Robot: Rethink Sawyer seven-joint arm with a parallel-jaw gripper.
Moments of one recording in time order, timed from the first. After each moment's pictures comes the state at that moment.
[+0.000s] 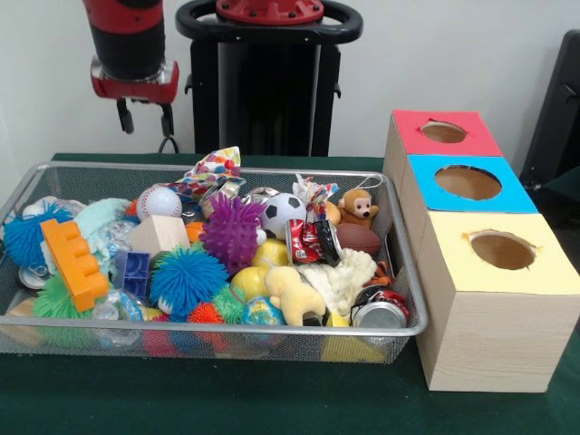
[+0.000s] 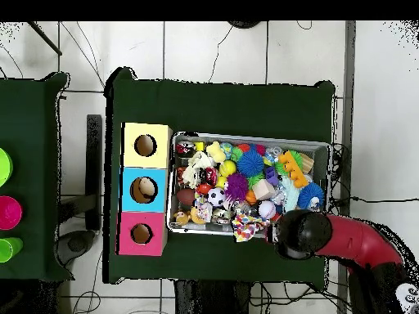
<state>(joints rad) -0.74 -0.75 0.18 1.82 -0.46 0.81 1.57</state>
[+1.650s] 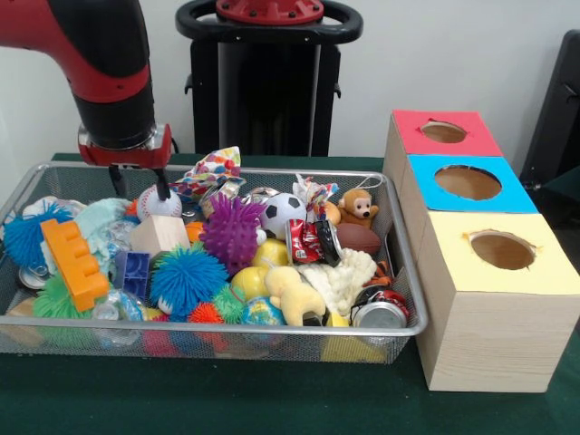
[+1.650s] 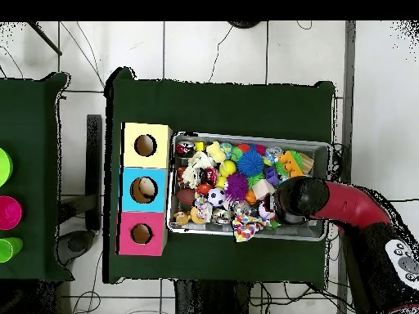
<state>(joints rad) -0.73 -0.54 0.24 1.58 -0.44 0.84 1.57</state>
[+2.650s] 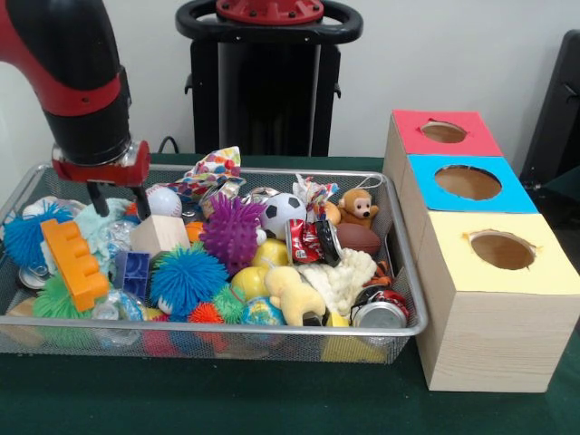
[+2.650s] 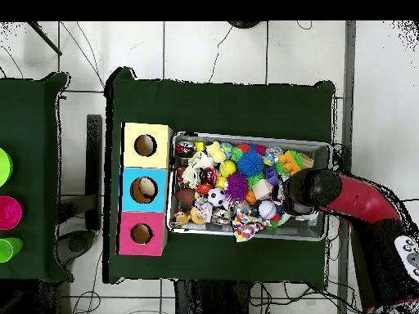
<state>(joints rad) -0.75 -0.49 0.23 1.49 -0.39 0.84 1.57</state>
